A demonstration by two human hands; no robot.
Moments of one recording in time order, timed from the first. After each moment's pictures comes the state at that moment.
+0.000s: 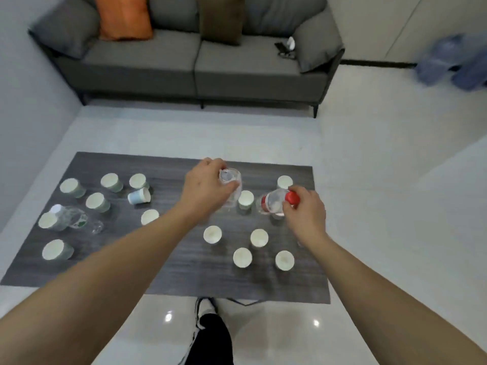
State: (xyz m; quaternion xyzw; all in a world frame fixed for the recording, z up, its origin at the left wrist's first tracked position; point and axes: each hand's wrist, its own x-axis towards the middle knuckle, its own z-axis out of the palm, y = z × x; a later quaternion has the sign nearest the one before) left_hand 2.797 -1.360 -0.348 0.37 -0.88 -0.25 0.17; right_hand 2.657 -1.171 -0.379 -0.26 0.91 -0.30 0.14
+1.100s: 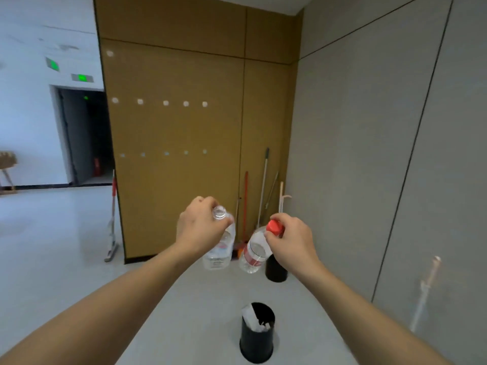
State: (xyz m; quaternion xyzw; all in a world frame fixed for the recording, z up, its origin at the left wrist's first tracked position) left_hand 2.443 -0.241 -0.030 -0.49 -0.76 -0.40 0.13; right_hand 2.636 -0.165 -0.049 0.40 0.80 -0.19 -0.40
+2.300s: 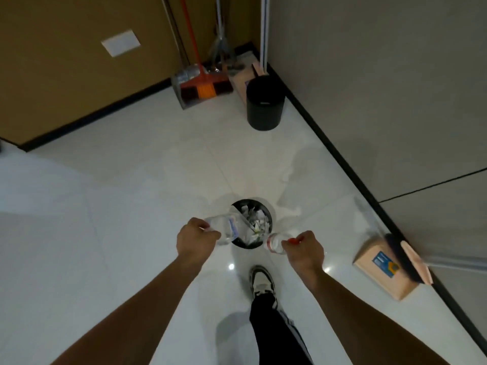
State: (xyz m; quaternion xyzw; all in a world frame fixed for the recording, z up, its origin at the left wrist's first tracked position) left_hand 2.255 0.377 -0.522 -0.20 -0.87 -0.19 -0.41; right_hand 2.486 0.422 -0.571 0.77 0.47 -0.43 -0.03
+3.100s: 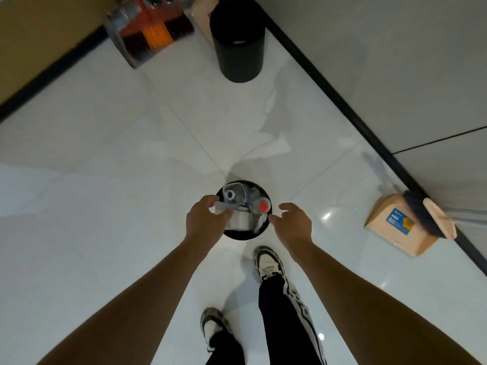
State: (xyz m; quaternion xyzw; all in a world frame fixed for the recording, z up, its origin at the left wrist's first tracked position) left_hand 2.256 0.477 -0.668 -0.29 -0.82 -0.12 -0.47; right_hand 2.446 0.491 -0.700 0.77 0.38 -0.51 -0.01
